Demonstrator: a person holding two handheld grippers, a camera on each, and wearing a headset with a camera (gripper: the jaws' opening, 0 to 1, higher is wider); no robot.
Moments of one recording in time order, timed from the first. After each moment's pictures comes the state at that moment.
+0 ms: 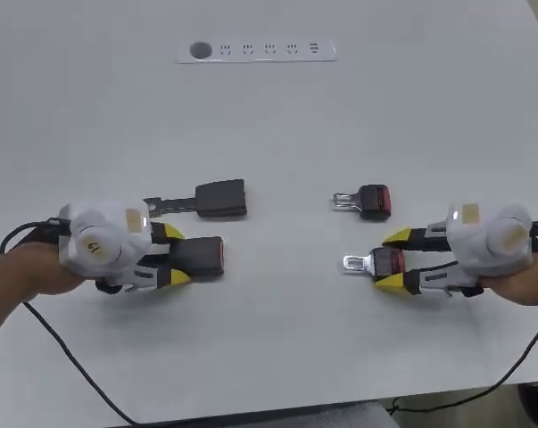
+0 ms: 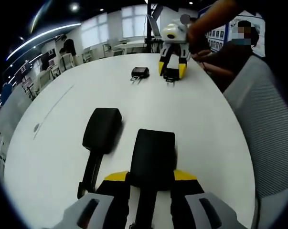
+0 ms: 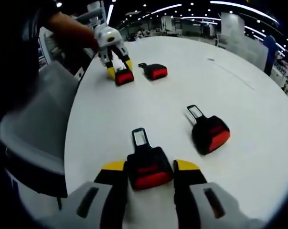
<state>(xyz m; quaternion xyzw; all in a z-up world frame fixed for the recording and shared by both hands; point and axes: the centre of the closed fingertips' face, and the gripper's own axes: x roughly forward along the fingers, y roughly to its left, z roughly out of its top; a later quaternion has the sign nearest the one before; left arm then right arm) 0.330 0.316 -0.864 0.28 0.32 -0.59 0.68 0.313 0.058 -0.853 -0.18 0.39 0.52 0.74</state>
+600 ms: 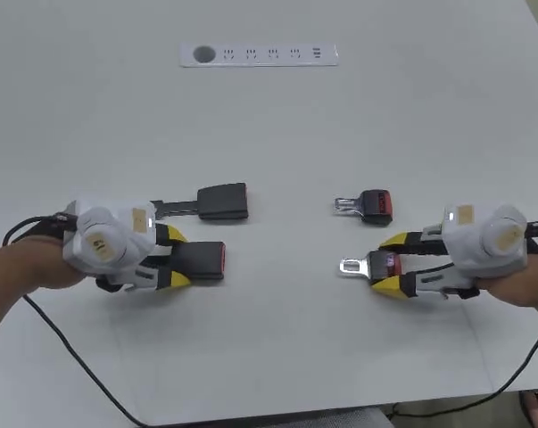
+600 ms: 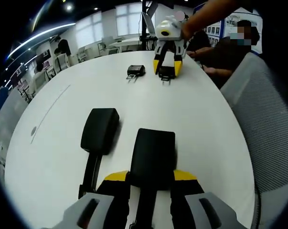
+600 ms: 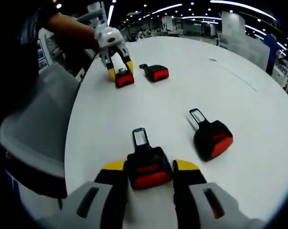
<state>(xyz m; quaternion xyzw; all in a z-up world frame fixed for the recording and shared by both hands) 0.332 0.314 -0.857 0.29 0.32 -0.60 0.67 0.312 0.072 -0.855 -0.18 0.38 0.53 0.74</state>
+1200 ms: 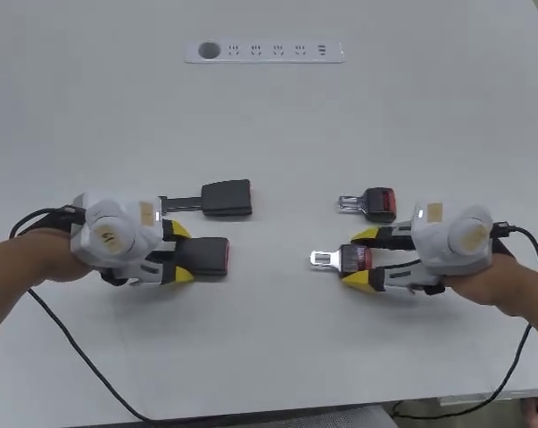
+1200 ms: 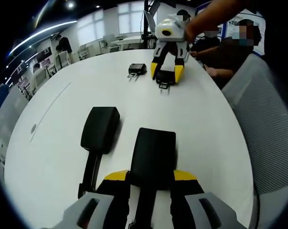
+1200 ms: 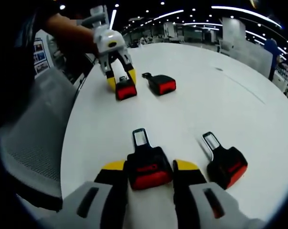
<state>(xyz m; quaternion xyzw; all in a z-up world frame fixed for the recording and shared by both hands) 0.333 0.315 -0.857 0.29 0.33 -0.60 0.67 0.318 0.116 -0.860 -0.17 0.35 0.53 0.75</state>
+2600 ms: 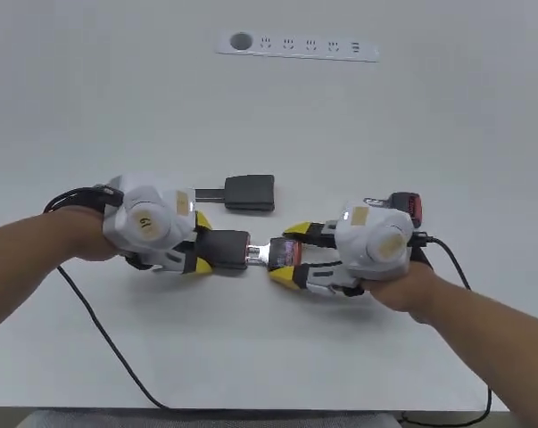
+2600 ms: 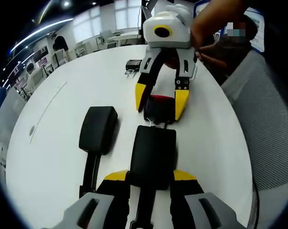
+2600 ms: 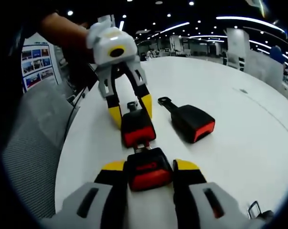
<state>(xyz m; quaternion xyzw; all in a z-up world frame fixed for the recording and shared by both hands) 0.332 0.316 -0.860 0.31 0.35 -0.60 0.65 0.342 0.239 -0.858 -0.13 0.31 0.57 0.75</state>
